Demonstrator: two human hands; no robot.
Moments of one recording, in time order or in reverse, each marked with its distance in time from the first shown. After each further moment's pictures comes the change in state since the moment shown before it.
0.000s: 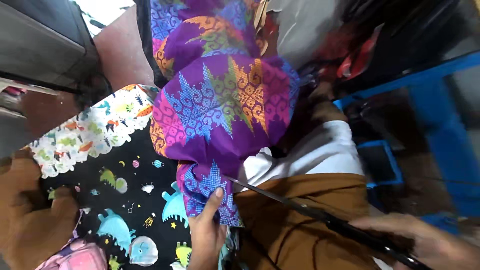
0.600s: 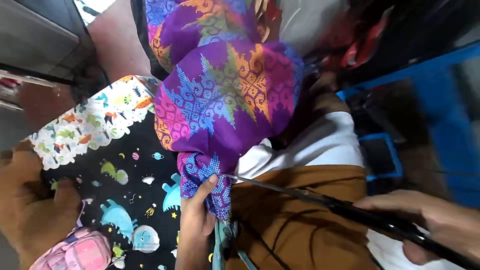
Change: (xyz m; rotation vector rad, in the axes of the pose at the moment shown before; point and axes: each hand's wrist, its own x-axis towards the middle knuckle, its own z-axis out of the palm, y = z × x) left_hand 0.012 0.015 -0.007 0.034 -0.007 -0.156; right_hand 0.004 -0.007 -0.031 -0.160 -0.163 -0.058
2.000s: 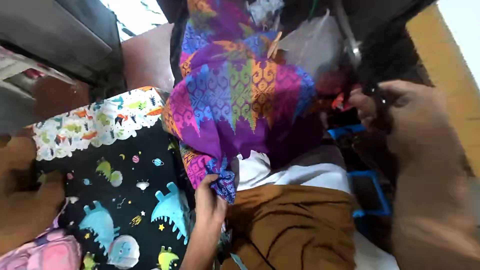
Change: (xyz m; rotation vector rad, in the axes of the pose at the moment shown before) left_hand 0.017 -0.017 0.014 -0.254 0.267 -0.121; right_hand 0.081 -0.079 -0.065 -0.407 1.084 -0.241
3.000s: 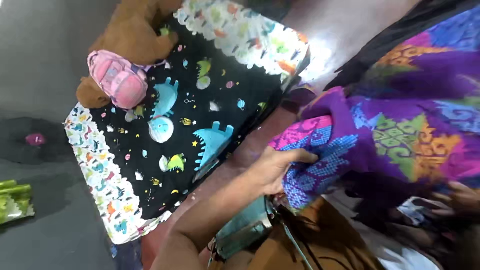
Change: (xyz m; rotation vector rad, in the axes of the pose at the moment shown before) left_hand -0.076 0.058 -0.093 -0.270 -0.346 0.238; right_hand 0.001 -0.010 0.119 0.190 -0.550 -0.199
